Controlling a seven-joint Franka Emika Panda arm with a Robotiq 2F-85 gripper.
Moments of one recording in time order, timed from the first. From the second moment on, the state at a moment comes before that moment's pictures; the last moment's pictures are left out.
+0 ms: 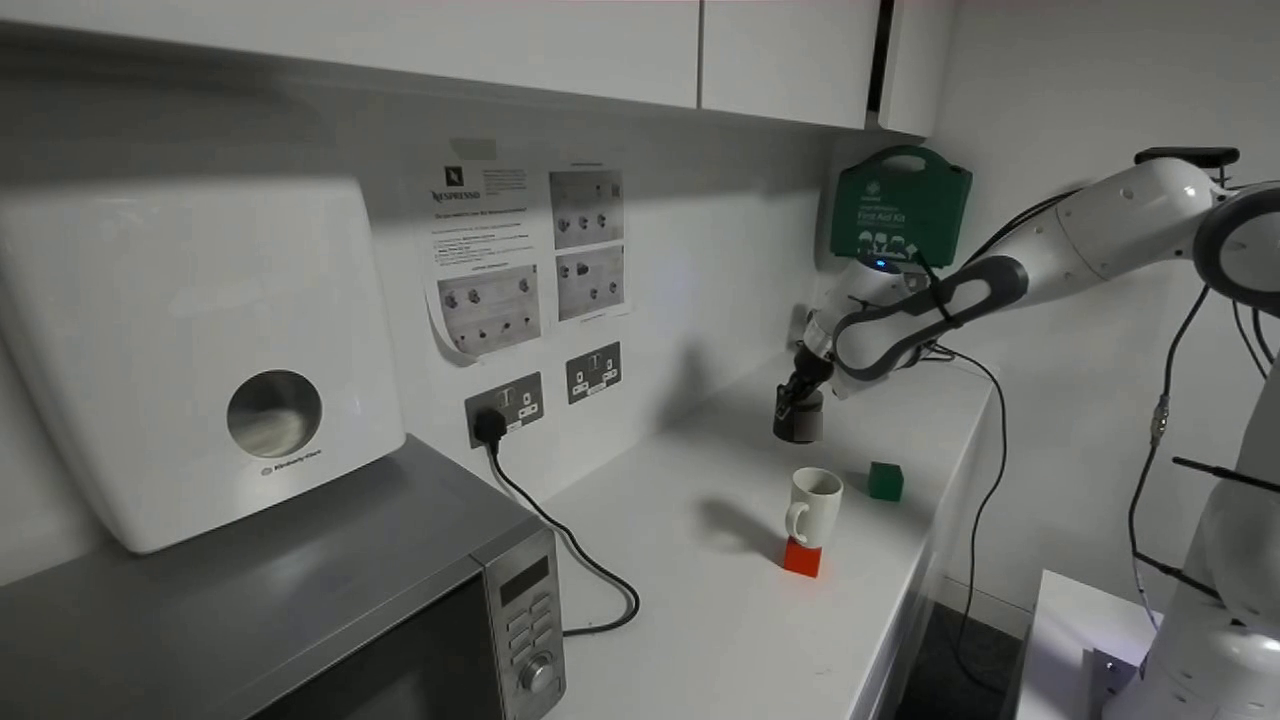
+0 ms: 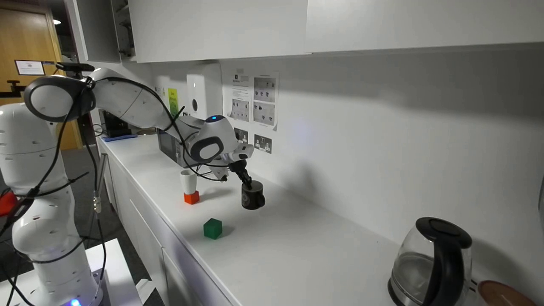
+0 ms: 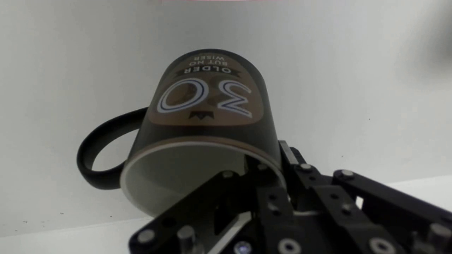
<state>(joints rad) -0.08 0.02 -0.08 -2.25 0.05 2.71 -0.01</state>
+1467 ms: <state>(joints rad) -0.08 0.15 -0.09 -2.18 0.05 2.72 0.03</state>
